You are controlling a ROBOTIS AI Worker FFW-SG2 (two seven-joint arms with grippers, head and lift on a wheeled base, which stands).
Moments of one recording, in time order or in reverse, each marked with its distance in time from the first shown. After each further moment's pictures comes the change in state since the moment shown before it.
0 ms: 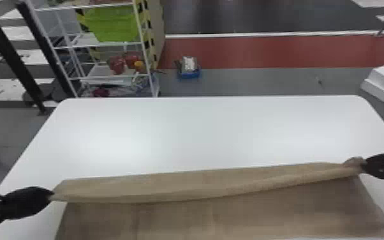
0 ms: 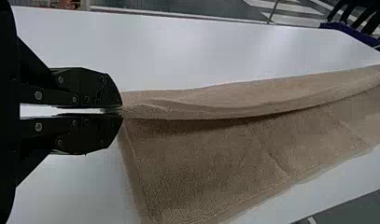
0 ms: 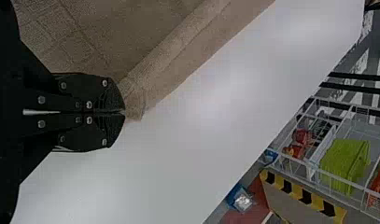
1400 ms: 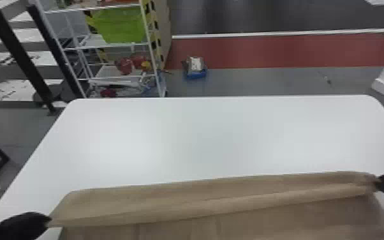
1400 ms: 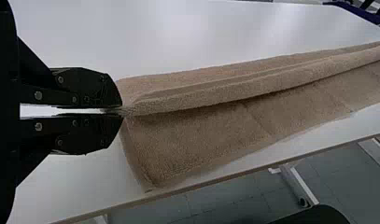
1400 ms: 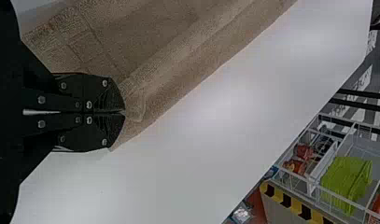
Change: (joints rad) left arm 0.137 -0.036 0.074 -0.062 0.035 -0.078 -0.020; right arm 0.123 -0.006 -0.022 -0.078 -0.033 -0.048 0.000
